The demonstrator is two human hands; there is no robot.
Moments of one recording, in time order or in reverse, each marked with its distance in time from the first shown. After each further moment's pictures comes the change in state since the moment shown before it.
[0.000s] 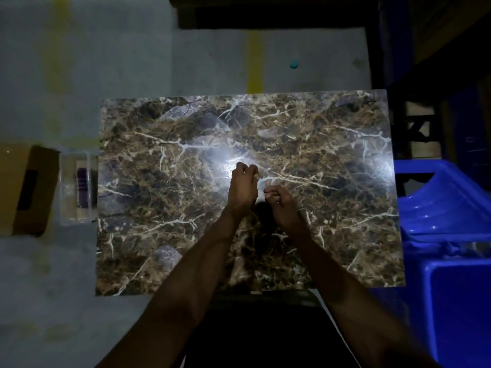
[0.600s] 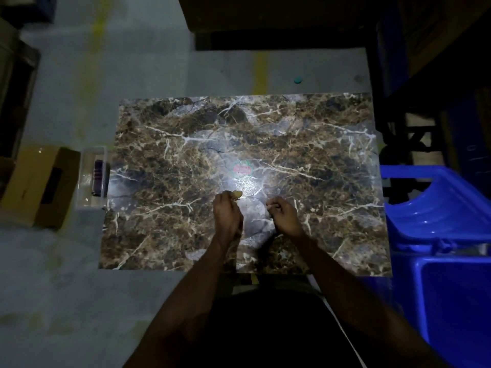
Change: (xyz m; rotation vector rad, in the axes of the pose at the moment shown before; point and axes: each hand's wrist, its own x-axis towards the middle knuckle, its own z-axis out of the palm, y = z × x) left_hand -0.131 0.001 0.015 -0.123 0.345 -0.209; right_hand -0.061 0.035 -0.038 -0.082 -0.048 0.043
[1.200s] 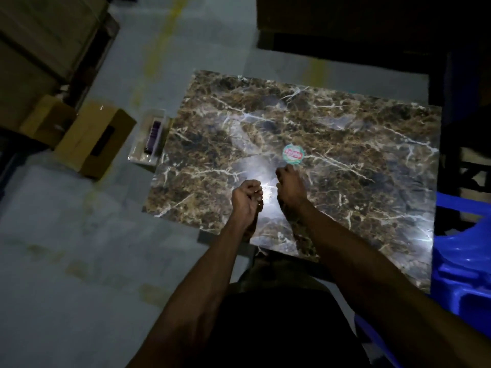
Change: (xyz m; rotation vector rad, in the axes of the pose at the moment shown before) left_hand -0.036 -0.003 -0.089 -1.305 0.021 -0.895; right_hand 0.019 -0.053 0.096 -0.768 -0.103 -0.415
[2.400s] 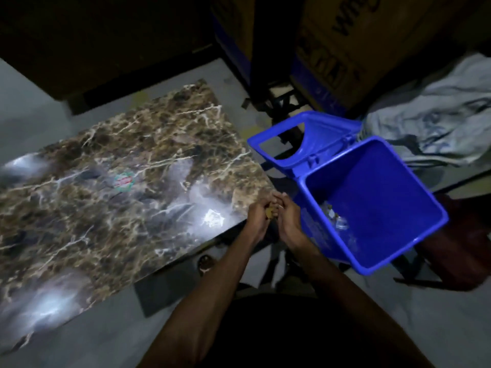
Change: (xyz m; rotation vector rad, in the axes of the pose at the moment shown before) left_hand -0.204 -0.327 0.160 0.745 -0.544 -0.341; right_hand -0.346 0.198 -0.140 1.661 0.964 0.958
